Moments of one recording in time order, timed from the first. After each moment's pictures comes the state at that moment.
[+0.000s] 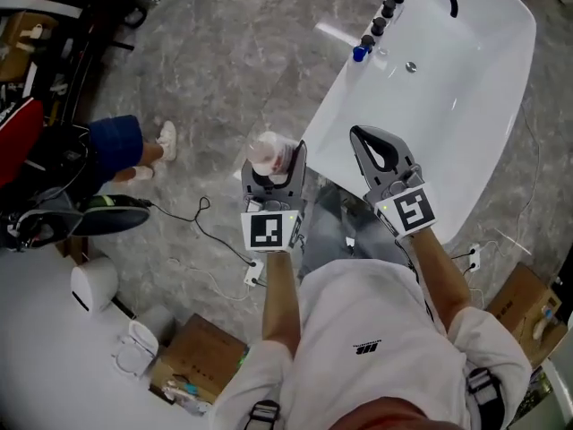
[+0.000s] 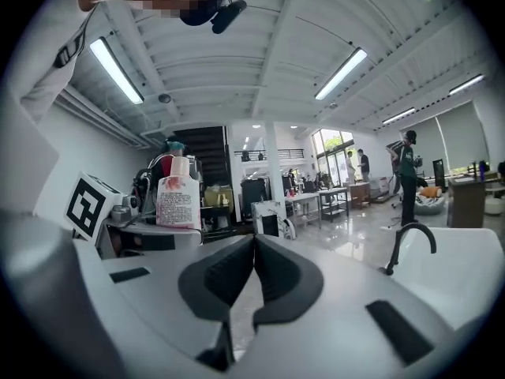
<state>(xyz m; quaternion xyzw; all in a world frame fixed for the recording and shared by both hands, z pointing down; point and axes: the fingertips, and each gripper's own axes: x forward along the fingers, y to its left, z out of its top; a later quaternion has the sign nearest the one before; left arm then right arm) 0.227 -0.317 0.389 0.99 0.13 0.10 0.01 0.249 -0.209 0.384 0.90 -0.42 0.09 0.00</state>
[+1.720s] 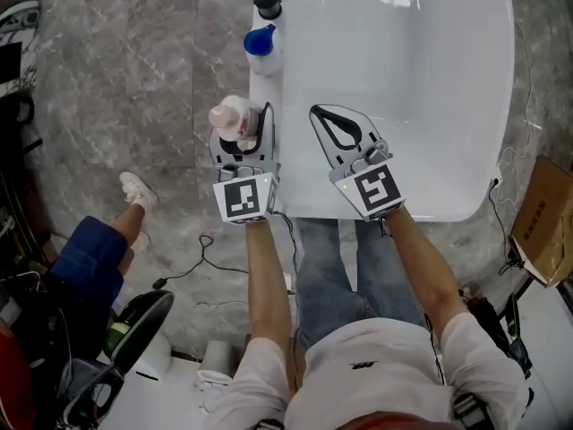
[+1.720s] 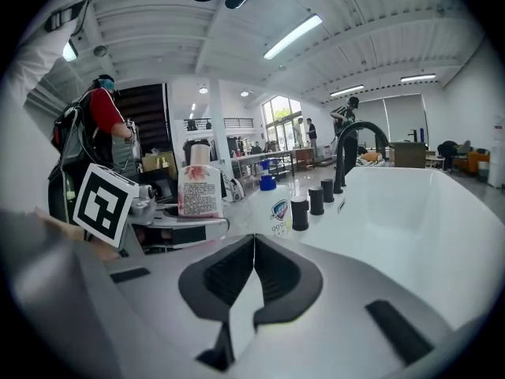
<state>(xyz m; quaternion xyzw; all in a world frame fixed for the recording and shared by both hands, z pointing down) 0.454 -0.205 0.761 0.93 0.30 0.20 0.00 0.409 -0.122 0.748 0.94 -0.23 0.24 -0.02</state>
